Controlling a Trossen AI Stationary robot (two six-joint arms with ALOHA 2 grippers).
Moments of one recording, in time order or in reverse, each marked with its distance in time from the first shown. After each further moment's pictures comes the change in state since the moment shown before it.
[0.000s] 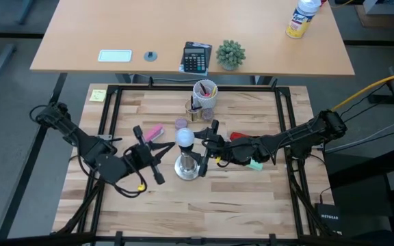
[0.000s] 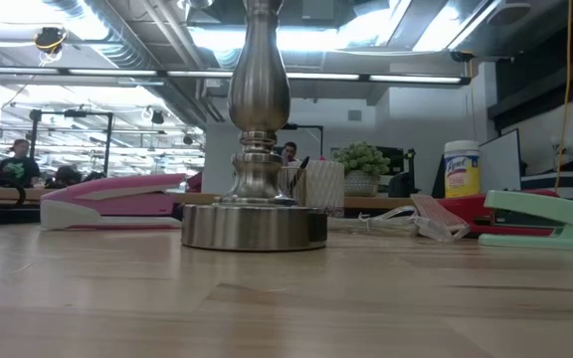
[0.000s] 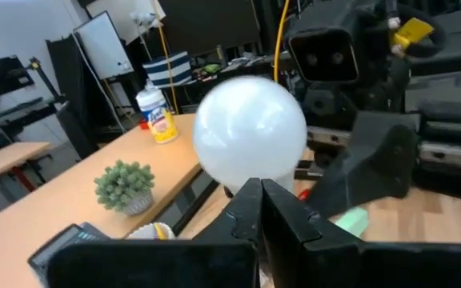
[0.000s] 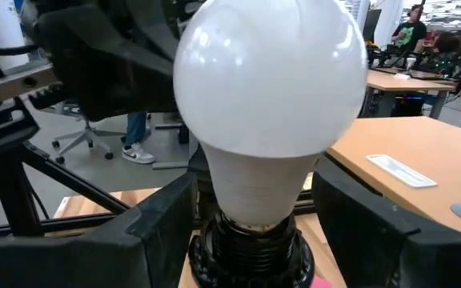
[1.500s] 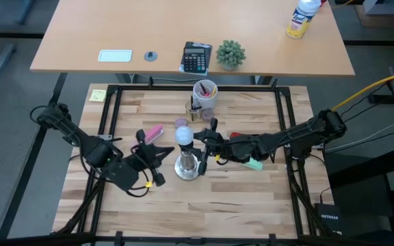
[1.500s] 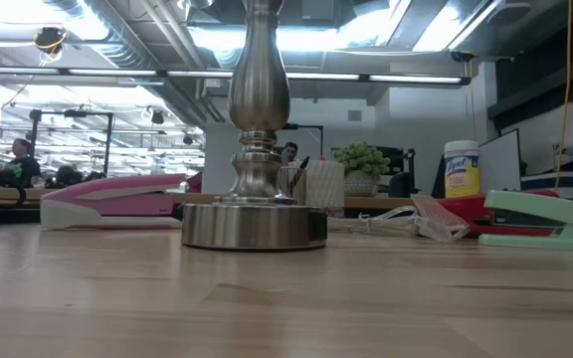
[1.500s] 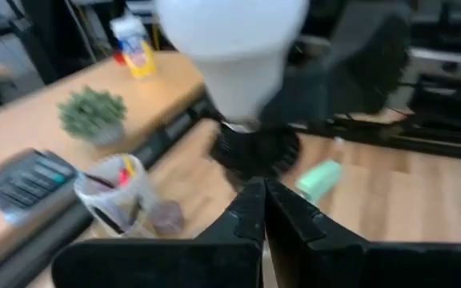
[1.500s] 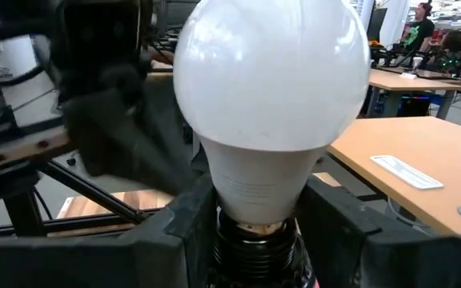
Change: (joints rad) left arm 0.011 0.018 0.000 -0.319 0.084 -0.433; right arm -0.026 0.000 0.000 0.001 -0.036 0.004
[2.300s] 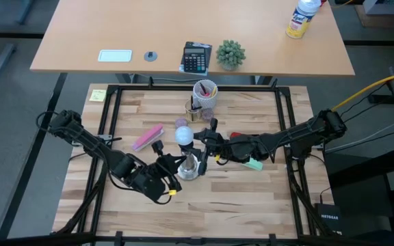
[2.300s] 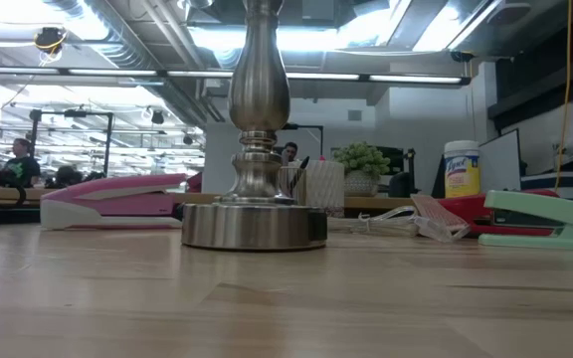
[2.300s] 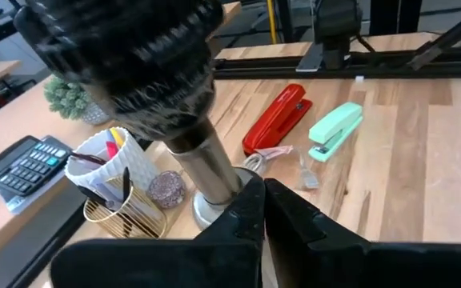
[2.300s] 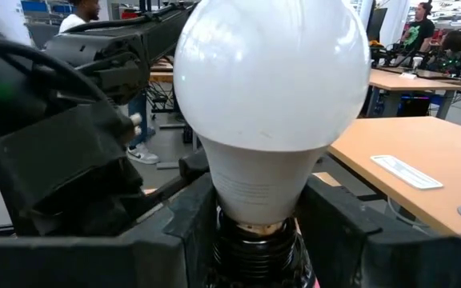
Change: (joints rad) left arm 0.054 0.197 -0.006 0.003 0.056 -0.009; right arm 0.002 0.000 0.000 -0.001 0.001 0.000
